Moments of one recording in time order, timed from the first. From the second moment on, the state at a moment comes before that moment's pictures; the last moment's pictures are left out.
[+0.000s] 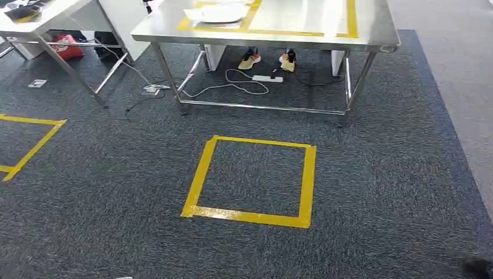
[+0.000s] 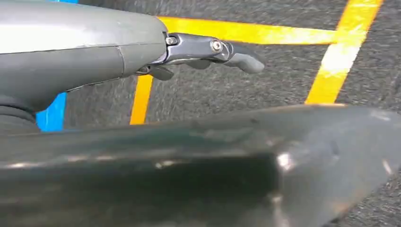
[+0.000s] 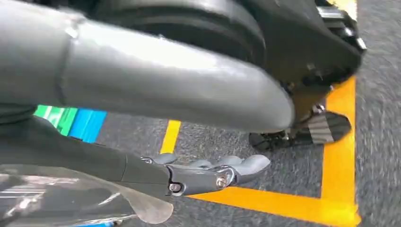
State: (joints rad) left arm -0.01 -0.11 0.14 -0.18 -0.13 0.20 -0.10; right arm 0.01 0.04 0.53 -0.11 -0.70 -0.14 -0.09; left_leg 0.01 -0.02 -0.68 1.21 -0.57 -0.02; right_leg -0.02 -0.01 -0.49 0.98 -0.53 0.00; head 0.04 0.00
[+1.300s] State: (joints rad) left arm -0.02 -0.15 0.06 -0.18 -0.22 0.22 0.02; right arm -0.01 0.01 0.64 -0.12 -0.60 -0.12 0.01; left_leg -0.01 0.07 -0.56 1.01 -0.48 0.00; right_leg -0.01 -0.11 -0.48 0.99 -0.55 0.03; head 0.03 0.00
